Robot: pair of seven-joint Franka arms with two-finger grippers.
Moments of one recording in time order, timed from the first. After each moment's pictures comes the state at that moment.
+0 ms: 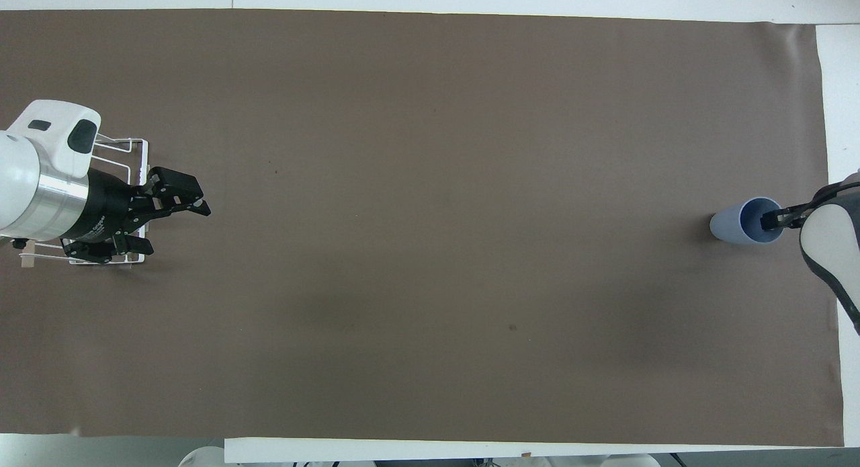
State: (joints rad) left arm -0.14 -0.18 -0.10 -1.98 -0.25 1.74 -0.69; right arm -0.25 0.09 -0.11 -2.15 -0.06 2.21 -0.43
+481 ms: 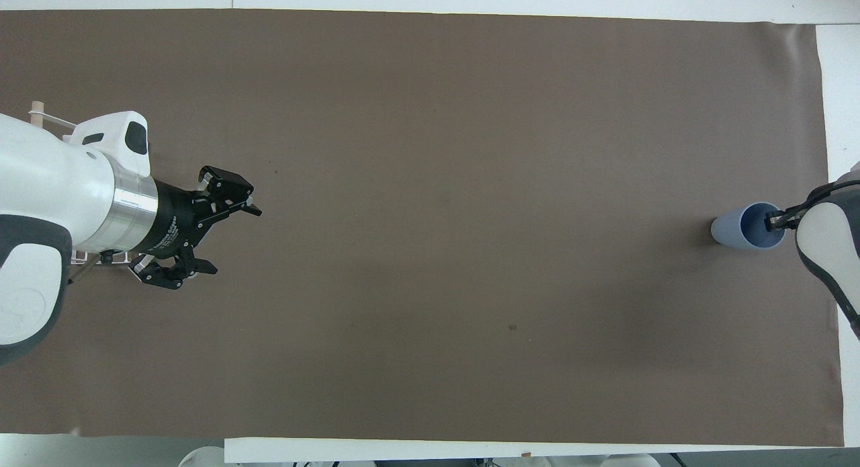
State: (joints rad) left arm -0.27 -0.18 -0.11 -1.99 -0.33 1.77 -1.15; right arm -0.24 0.09 -0.10 -2.12 -0.06 2.13 -0.43
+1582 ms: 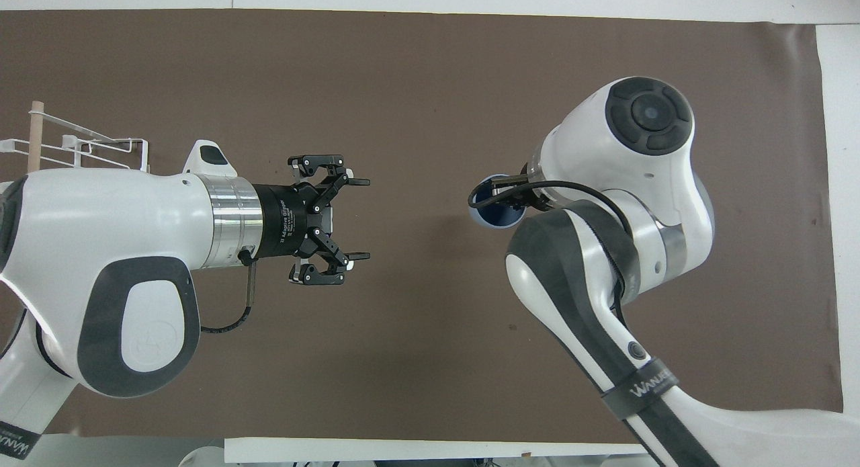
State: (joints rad) left arm -0.46 -0.16 -0.11 -2.11 -0.75 2.26 -1.61; right arm 0.27 0.15 0.16 -1.87 0.09 2.02 0.34
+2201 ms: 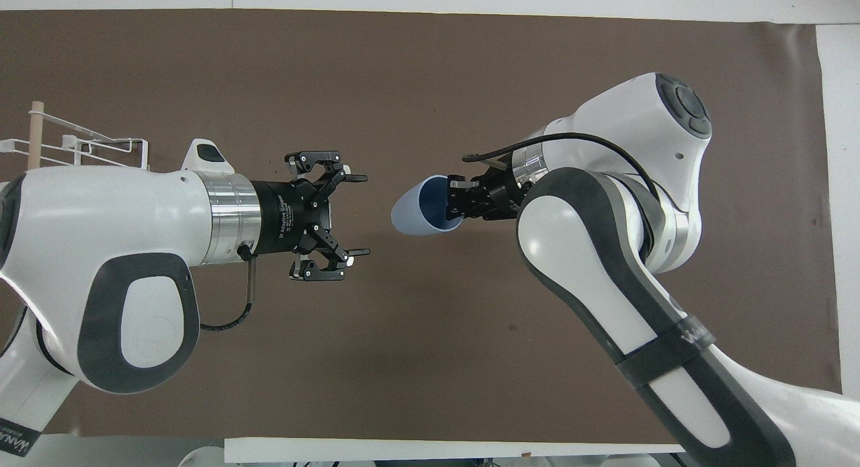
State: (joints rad) left arm -0.46 -0.15 -0.11 -2.11 -0.75 2.26 -1.63; right arm 0.25 0.15 0.15 -1.87 0.69 2.00 0.22
